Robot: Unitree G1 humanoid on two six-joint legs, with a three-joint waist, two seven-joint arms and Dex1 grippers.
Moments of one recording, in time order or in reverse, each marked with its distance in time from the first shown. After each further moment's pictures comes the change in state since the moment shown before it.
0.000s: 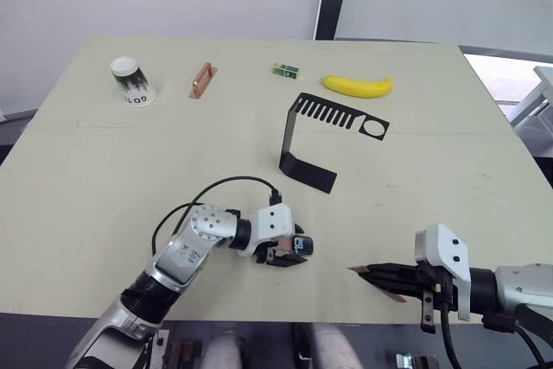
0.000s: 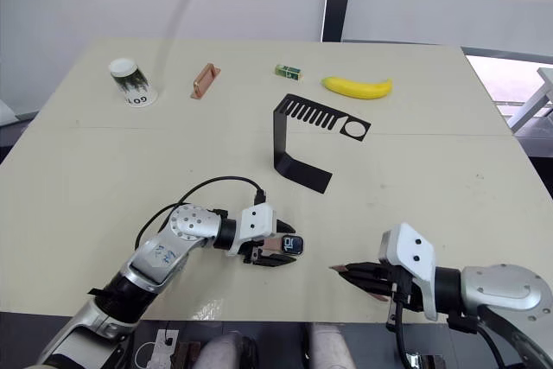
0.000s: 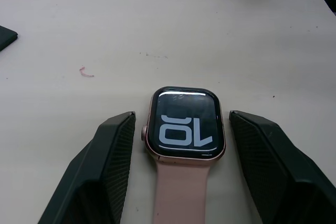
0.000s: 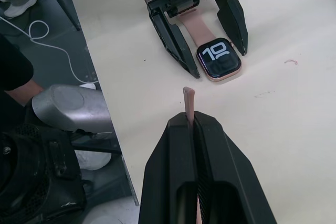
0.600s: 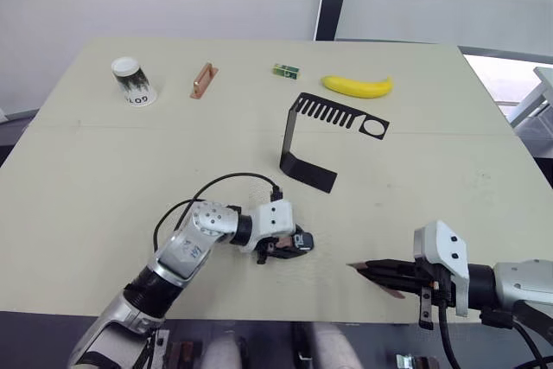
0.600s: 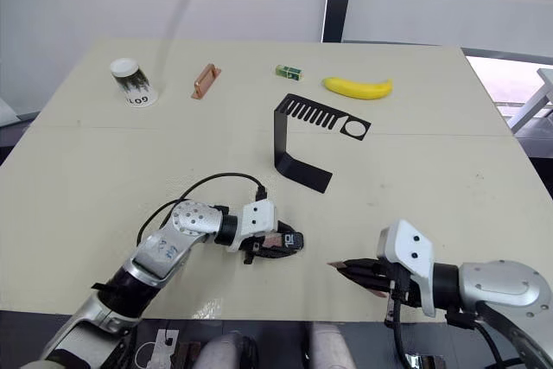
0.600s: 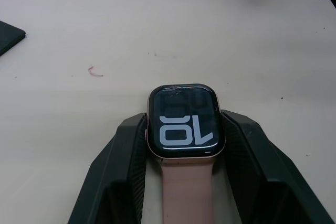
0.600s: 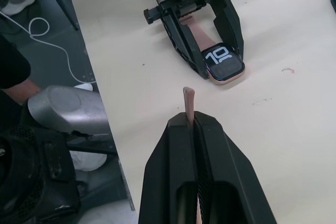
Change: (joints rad) left arm -0.054 -0.018 0.015 0.048 -0.034 0.068 -0.024; right arm -0.048 0.000 0.023 -0.002 -0.023 -0.007 0.000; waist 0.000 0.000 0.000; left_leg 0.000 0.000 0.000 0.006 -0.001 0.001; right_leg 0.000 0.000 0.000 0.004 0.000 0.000
